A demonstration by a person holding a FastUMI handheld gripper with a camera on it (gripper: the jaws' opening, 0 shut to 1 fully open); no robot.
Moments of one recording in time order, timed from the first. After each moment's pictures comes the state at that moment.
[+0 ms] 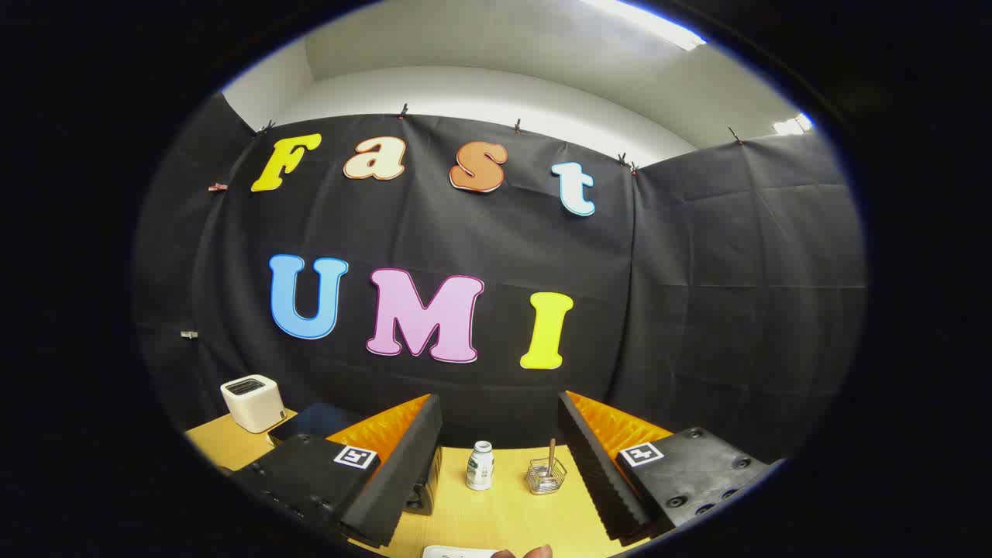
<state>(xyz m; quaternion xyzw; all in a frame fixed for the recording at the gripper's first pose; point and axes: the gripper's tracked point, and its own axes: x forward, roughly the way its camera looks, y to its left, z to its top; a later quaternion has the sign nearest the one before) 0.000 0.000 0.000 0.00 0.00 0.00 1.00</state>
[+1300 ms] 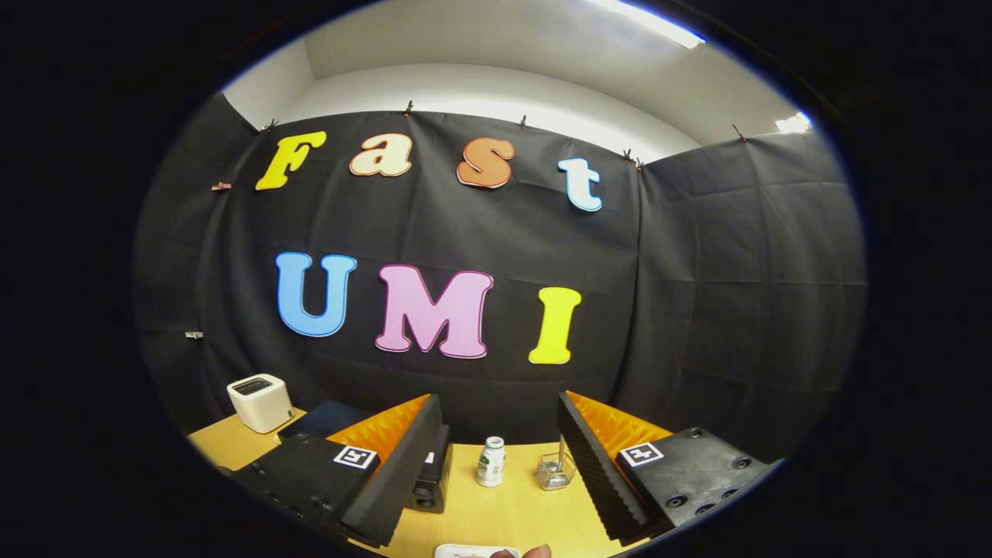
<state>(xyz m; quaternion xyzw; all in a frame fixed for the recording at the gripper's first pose) -0.005 0.034 -0.006 0.01 0.01 0.02 1.00</state>
